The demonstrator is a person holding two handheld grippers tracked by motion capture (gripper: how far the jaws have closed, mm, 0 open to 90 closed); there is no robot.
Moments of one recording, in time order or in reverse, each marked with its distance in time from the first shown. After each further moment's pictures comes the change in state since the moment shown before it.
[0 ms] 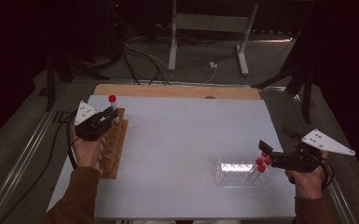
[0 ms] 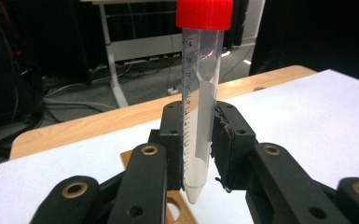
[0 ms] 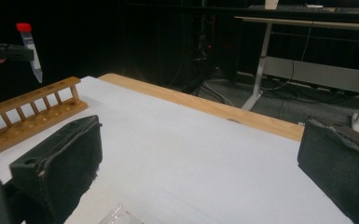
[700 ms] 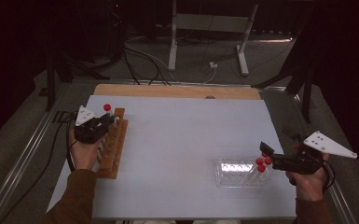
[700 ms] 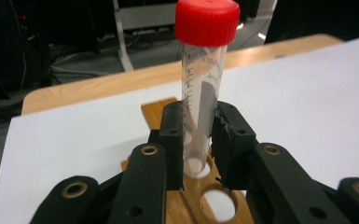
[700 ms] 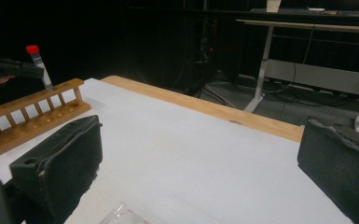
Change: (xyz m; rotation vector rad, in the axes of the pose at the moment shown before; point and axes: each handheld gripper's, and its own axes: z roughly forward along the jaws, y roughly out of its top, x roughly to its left) left arm 0.015 -0.026 0.008 0.135 0.033 -0.020; right arm 0.000 -0.003 -0.003 -0.011 0.010 0.003
